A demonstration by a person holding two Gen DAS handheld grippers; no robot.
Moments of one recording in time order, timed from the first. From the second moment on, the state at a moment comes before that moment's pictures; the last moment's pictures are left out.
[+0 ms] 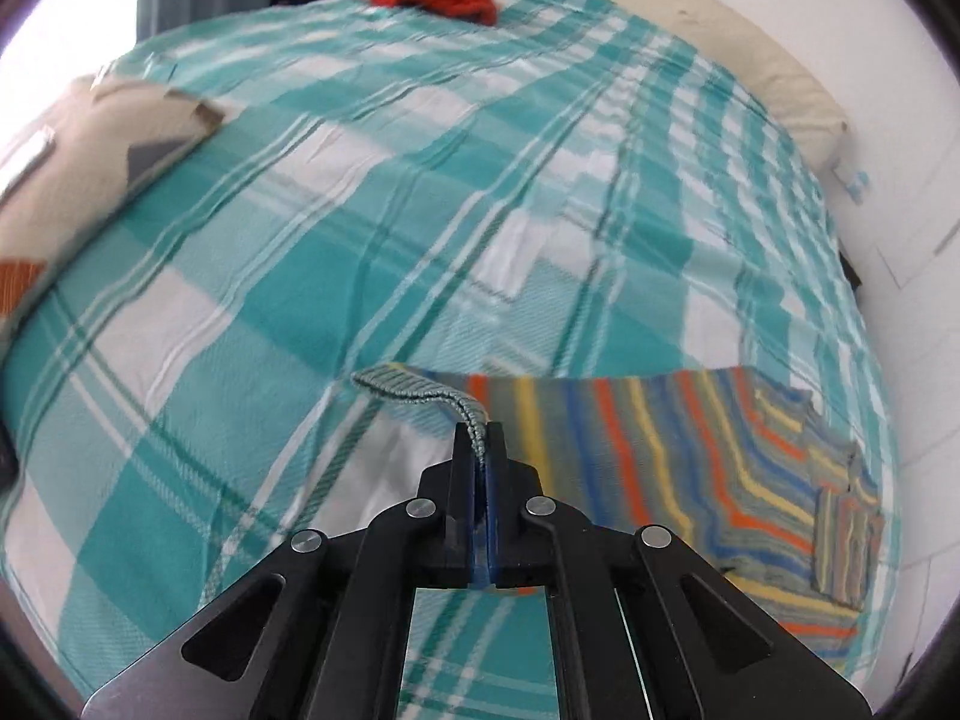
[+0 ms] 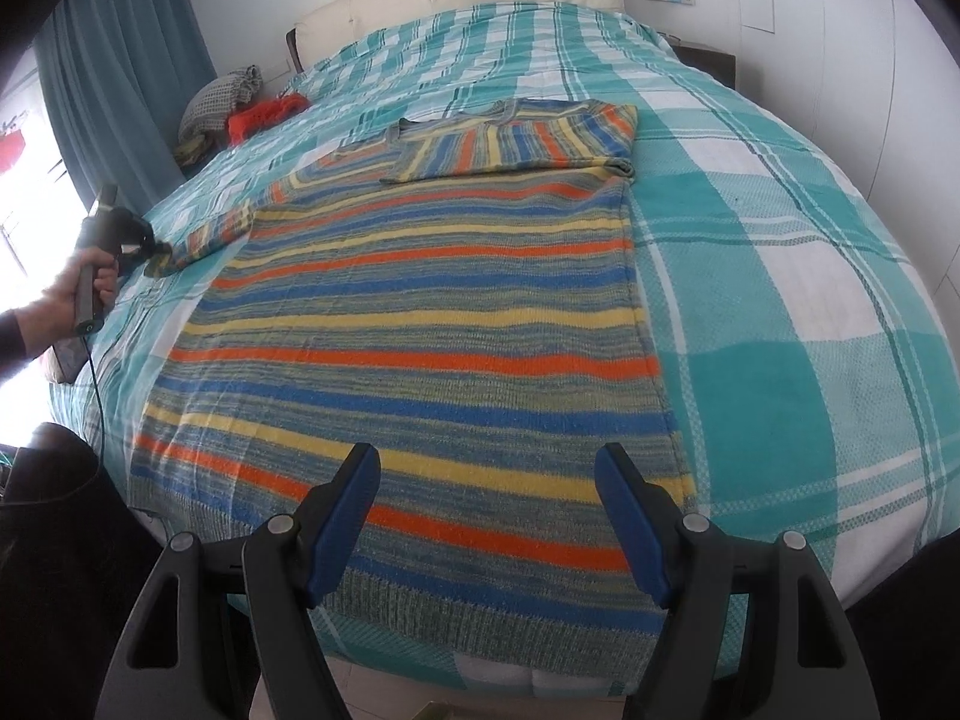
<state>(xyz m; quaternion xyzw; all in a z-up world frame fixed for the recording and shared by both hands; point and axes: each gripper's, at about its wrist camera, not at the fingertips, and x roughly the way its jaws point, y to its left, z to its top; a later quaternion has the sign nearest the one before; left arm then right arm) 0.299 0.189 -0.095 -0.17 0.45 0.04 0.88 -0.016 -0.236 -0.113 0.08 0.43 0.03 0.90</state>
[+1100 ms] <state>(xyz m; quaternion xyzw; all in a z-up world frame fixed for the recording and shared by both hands) 0.306 -0.073 -0.140 0.06 0.52 -0.10 0.85 -0.016 -0.256 -0.116 0.14 0.44 0.03 0.89</state>
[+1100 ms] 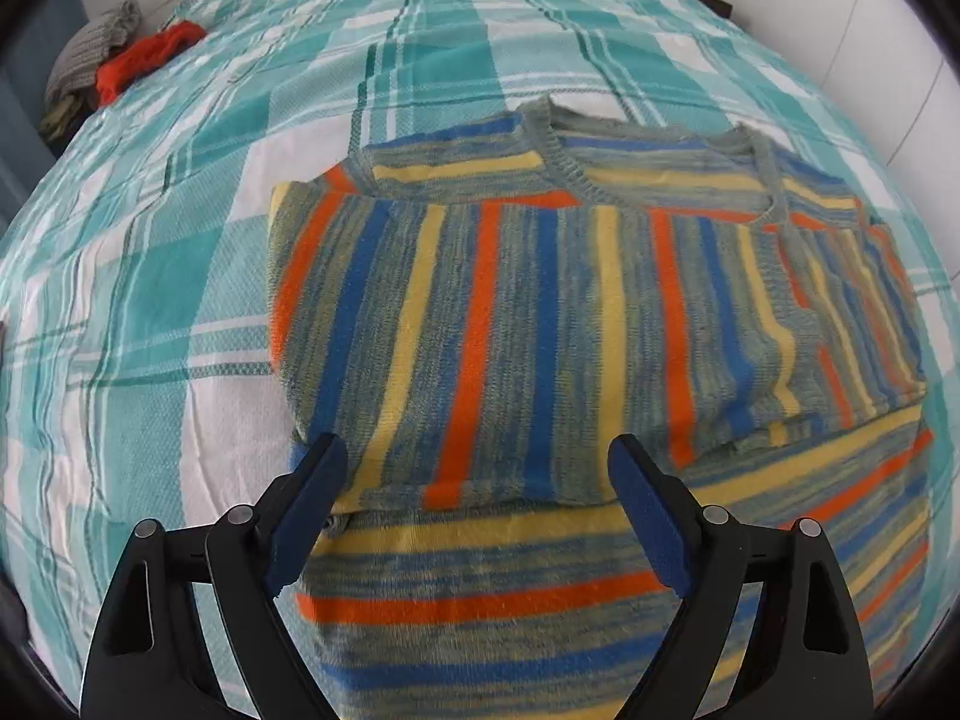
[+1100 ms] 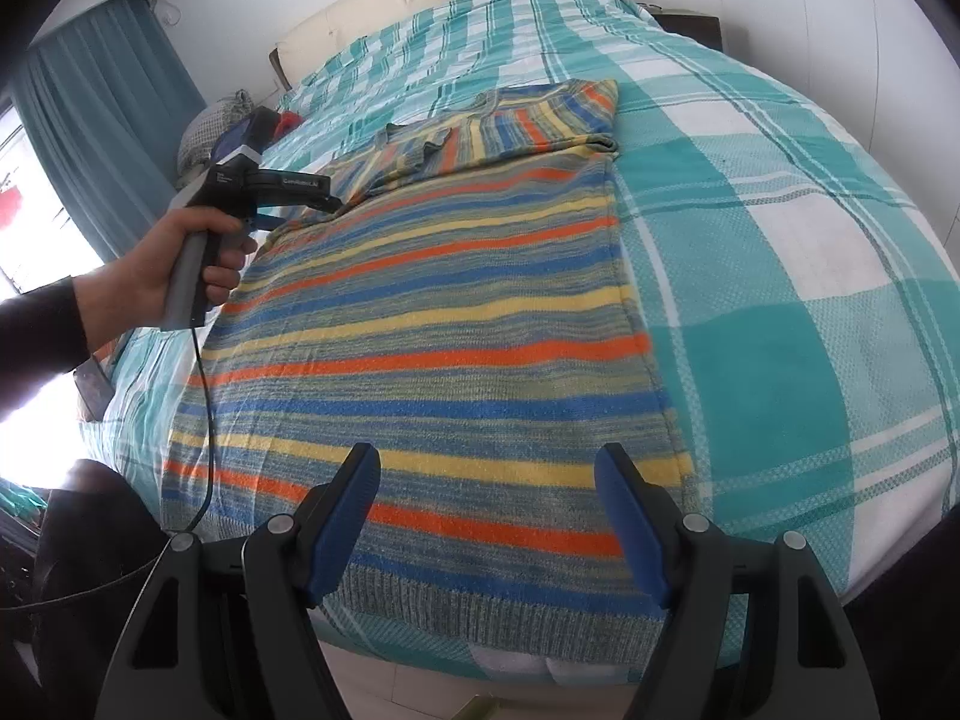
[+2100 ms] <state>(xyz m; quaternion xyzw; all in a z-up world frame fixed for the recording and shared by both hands) 0.086 0.045 -0.168 -0.01 0.49 -0.04 0.87 -0.017 -0.249 -0.127 -0.01 0.47 -0.11 0.88</state>
